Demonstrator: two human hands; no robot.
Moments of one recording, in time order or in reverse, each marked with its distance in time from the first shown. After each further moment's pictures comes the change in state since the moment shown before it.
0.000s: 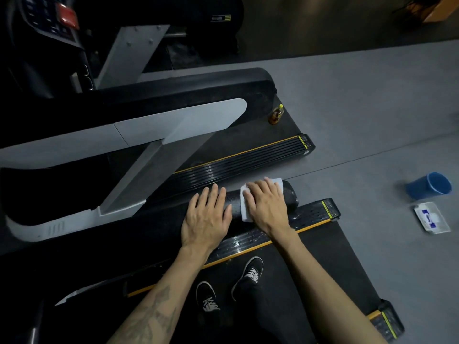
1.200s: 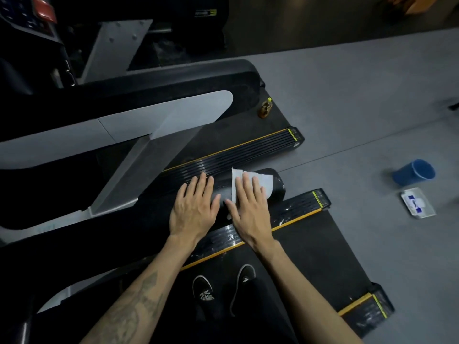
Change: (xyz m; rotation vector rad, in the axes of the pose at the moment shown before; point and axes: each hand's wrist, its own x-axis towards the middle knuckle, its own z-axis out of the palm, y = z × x) left_hand -0.002 -0.001 -0.008 0.002 -0.069 0.018; right_hand -0.050 -0.012 0.023 0.082 0.028 0.025
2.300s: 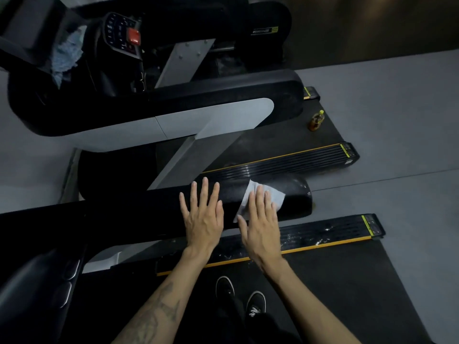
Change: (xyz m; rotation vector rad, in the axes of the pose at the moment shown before) left_hand -0.061 0.017 0.013 -0.055 0.188 -0.373; right_hand -0.041 0.000 0.018 -0.019 0.034 -0.187
